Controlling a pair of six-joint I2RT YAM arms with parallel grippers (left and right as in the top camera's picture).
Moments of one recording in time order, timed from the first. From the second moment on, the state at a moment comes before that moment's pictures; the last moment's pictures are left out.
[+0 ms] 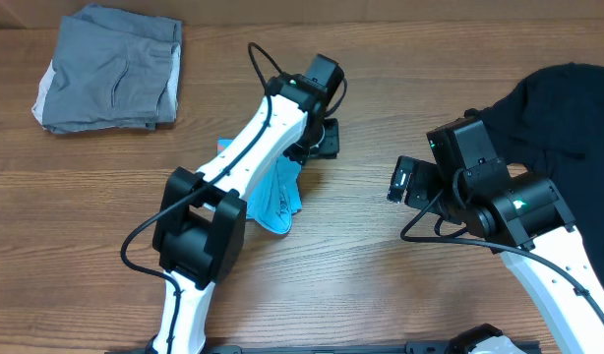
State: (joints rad) left arm -0.53 2.18 1.86 -1.08 0.13 -0.53; right arm 0.39 1.22 1.28 -1.19 0.07 0.64
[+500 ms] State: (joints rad) left arm -0.41 1.97 1.98 -1.46 0.05 -0.42; right arm 0.39 1.22 1.28 -1.19 0.07 0.64
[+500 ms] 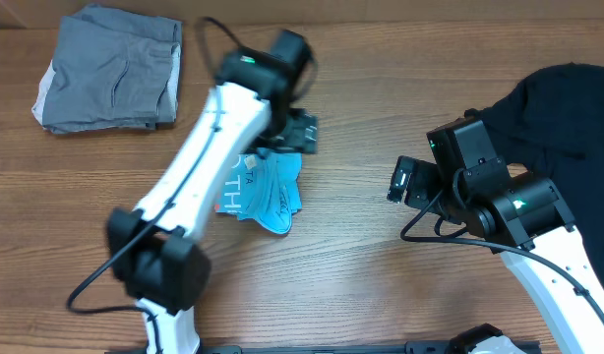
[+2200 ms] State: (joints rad) left arm -0.40 1.96 1.51 -0.99 0.35 -0.27; right arm 0.39 1.22 1.28 -1.19 0.07 0.64
